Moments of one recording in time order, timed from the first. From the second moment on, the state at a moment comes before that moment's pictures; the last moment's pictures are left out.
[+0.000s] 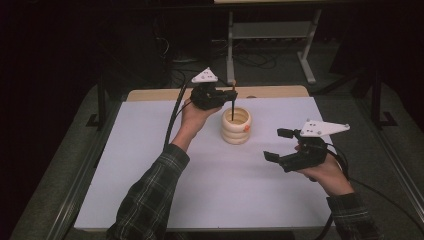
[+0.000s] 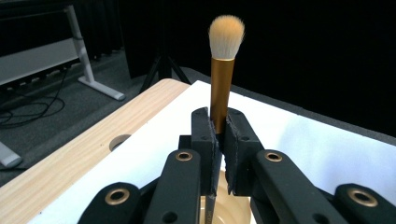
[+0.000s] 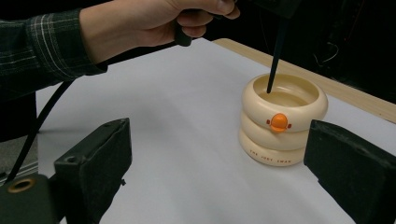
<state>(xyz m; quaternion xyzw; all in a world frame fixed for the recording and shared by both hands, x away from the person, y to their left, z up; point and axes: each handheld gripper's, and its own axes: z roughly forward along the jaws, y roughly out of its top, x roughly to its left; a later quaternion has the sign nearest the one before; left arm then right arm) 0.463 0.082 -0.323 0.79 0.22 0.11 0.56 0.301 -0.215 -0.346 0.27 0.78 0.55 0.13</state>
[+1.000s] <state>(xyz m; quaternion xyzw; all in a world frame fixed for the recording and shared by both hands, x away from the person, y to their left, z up) 0.467 0.082 -0.353 0.80 0.24 0.10 0.54 0.301 -0.214 -0.347 0.27 0.79 0.54 0.12</state>
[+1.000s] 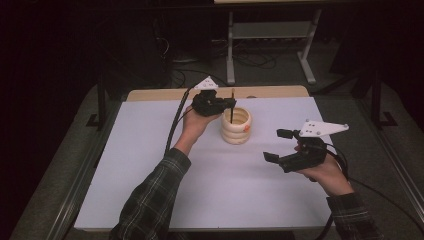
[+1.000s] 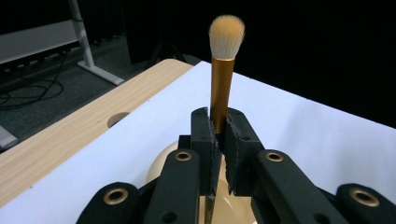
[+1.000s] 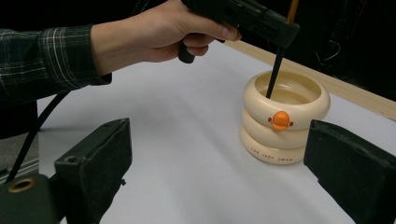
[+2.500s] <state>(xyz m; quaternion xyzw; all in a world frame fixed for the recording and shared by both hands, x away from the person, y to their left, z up) 0.441 0.122 -0.324 0.80 0.25 0.10 0.54 0.301 -0.214 -0.346 0.27 0.79 0.54 0.12</state>
